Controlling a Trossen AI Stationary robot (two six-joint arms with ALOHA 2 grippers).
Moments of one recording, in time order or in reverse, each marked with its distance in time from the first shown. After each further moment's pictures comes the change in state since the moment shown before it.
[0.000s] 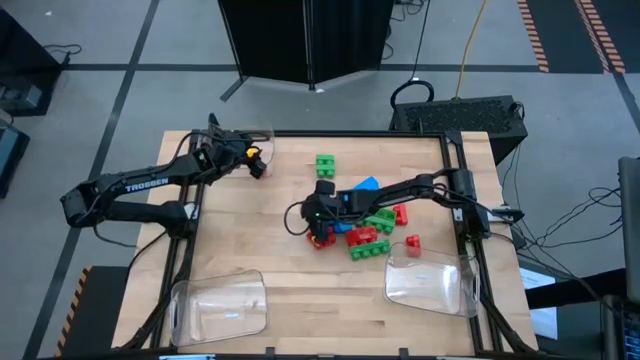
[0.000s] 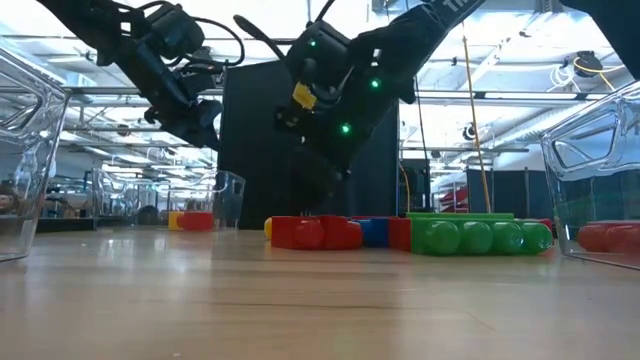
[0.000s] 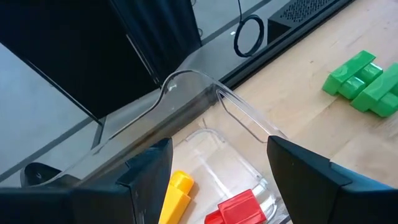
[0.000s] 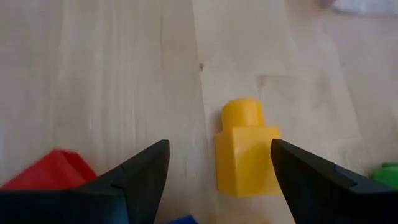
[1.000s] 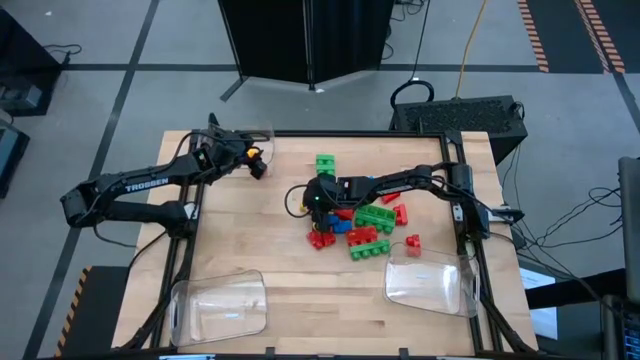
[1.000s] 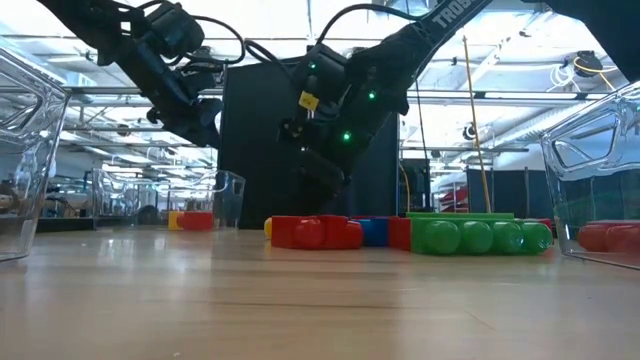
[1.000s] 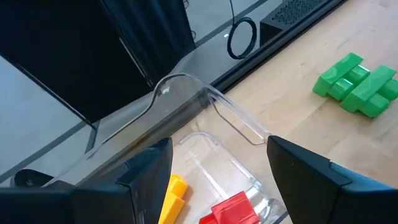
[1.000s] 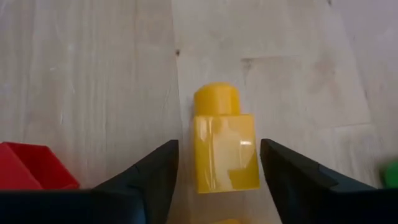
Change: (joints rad) left arm 0.000 0.000 0.000 0.012 0.027 0.004; right arm -0.094 0.010 0.009 -0.040 -0.160 0.008
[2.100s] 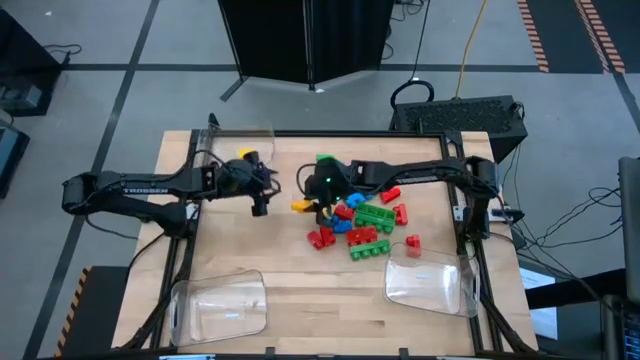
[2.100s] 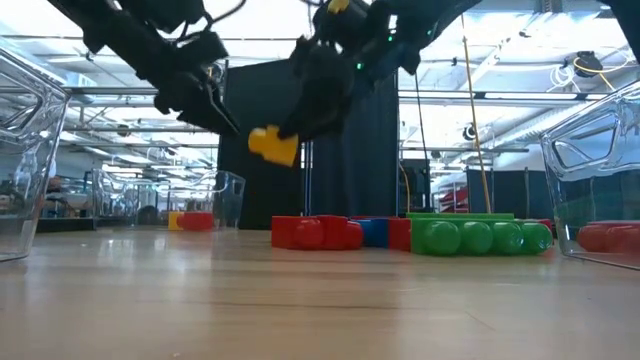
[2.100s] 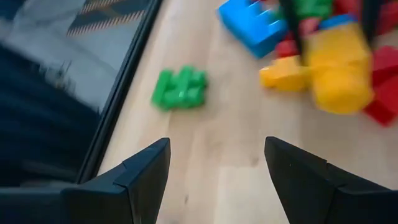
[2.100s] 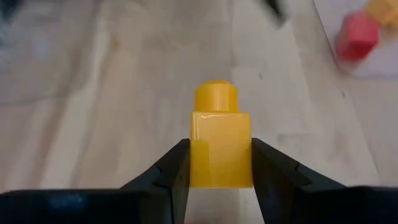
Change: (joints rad) left arm -0.339 0.000 0.000 0.013 0.214 0.389; right arm -0.037 -0.207 0.000 0.010 -0.311 0.031
